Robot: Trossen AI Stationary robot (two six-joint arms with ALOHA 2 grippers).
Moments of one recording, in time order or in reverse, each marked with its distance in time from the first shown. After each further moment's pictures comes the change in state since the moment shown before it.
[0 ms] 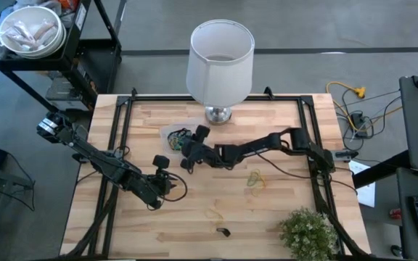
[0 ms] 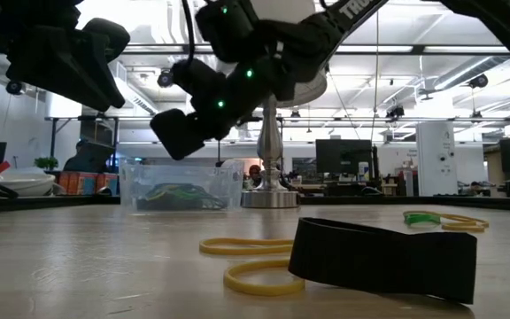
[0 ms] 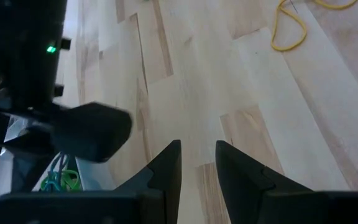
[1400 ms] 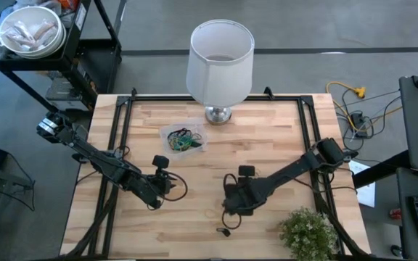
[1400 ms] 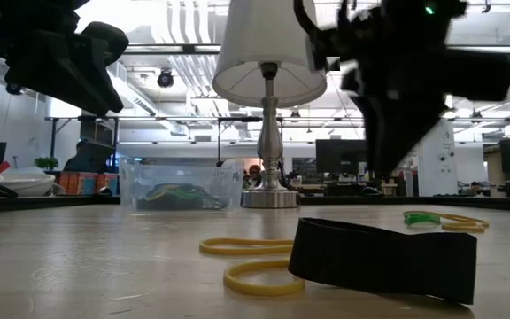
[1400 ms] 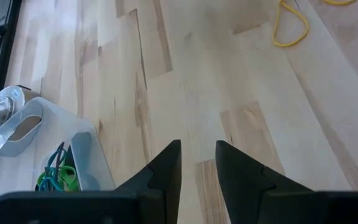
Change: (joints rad) left arm 0.000 0.000 -0.013 0.004 0.000 -0.014; right arm 0.412 -0.261 -0.086 -1.301 -0.320 0.681
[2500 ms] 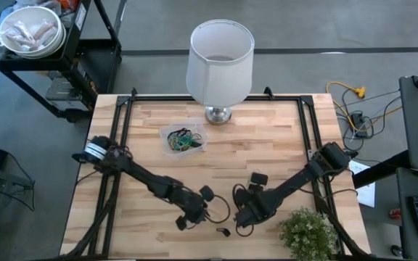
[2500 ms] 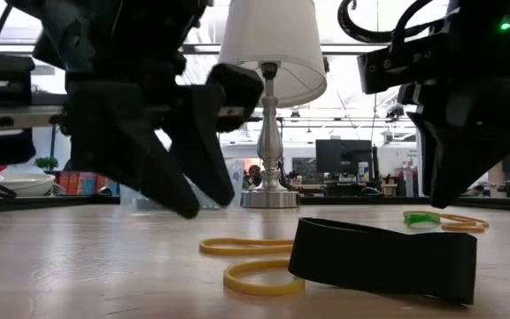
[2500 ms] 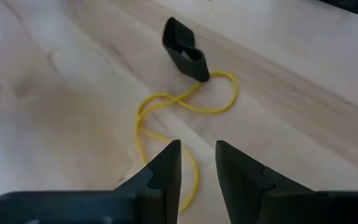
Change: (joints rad) left arm 0.137 0.676 0.266 0.582 0.610 0.463; right arm 0.119 -0.003 -0.116 0.015 0.039 0.326
